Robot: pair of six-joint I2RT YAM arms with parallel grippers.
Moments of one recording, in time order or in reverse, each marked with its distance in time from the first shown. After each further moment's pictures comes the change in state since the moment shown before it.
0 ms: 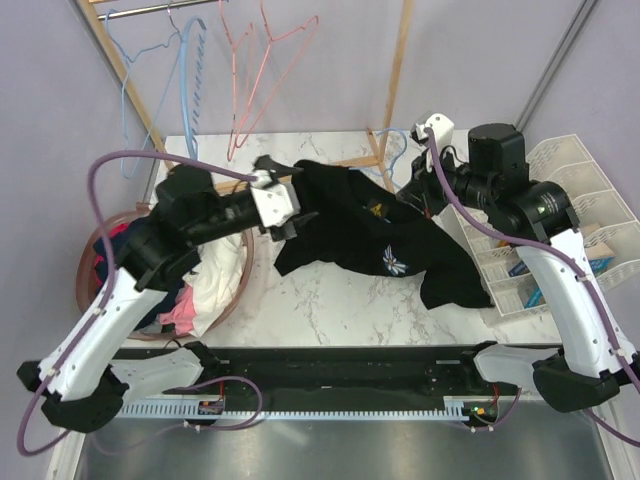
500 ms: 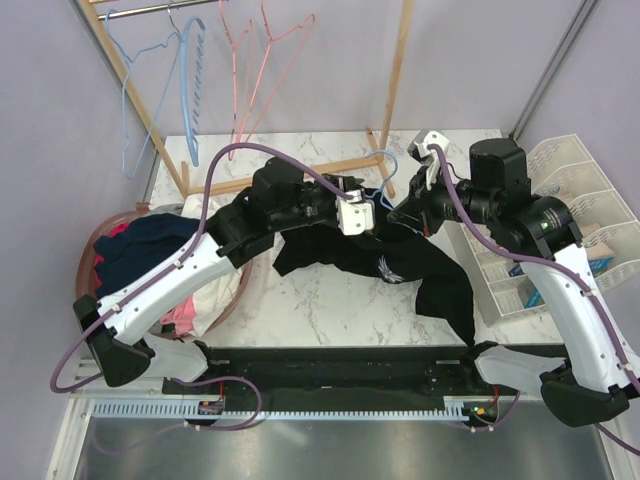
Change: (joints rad) left arm -0.216 0.310 -0.001 0.203 -0.117 0.315; right arm 0.025 -0.091 -0.120 0.016 -0.179 0.045
